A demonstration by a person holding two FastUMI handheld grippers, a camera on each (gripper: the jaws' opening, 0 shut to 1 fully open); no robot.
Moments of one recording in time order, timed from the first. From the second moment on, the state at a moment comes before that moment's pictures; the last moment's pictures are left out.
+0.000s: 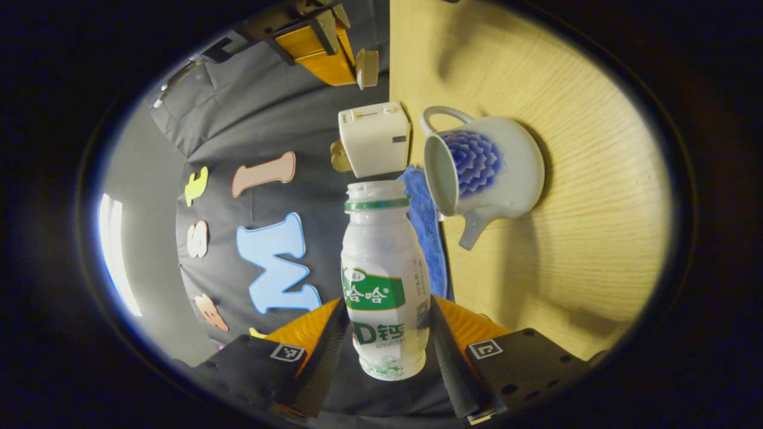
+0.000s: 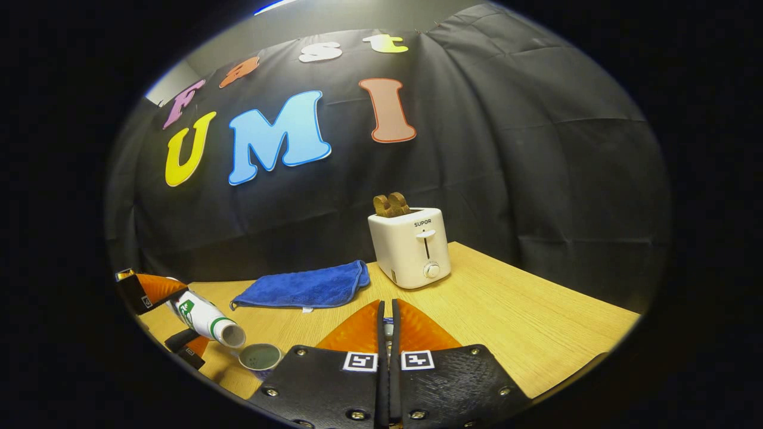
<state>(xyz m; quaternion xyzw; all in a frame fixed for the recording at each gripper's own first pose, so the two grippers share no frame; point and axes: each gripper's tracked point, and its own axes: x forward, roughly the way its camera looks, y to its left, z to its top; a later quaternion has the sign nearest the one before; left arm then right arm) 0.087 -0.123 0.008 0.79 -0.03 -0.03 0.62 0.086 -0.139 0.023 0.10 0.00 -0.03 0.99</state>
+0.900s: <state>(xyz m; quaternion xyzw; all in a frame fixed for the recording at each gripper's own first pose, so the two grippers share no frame) 0.089 -0.122 0.010 0.81 -0.03 -0.03 0.59 0.086 -0.139 0.022 0.11 0.01 -0.02 0.99</state>
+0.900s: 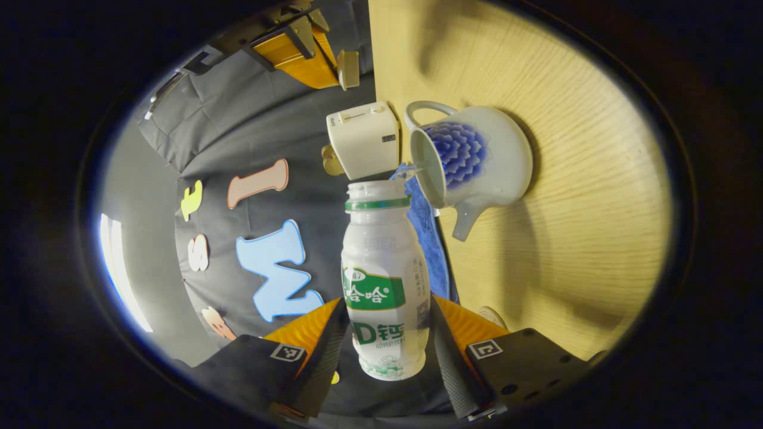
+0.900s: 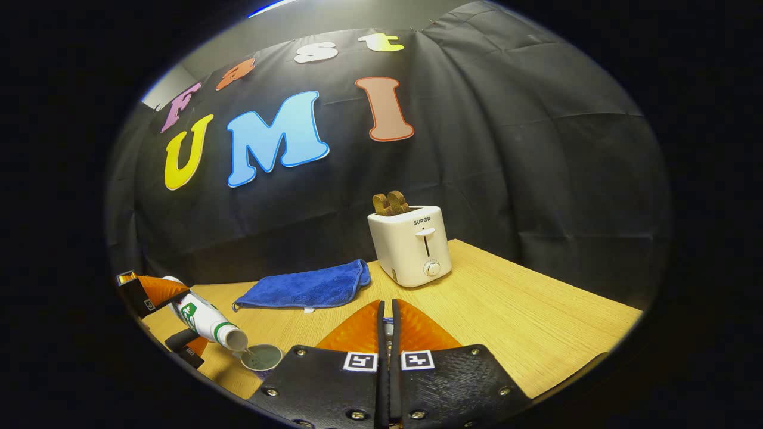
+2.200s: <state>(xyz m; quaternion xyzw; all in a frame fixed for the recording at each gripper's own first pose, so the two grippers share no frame) 0.091 -0.135 0.025 0.84 -0.05 -0.04 0.54 0.088 -0.139 0.018 0.11 0.01 -0.02 0.99</state>
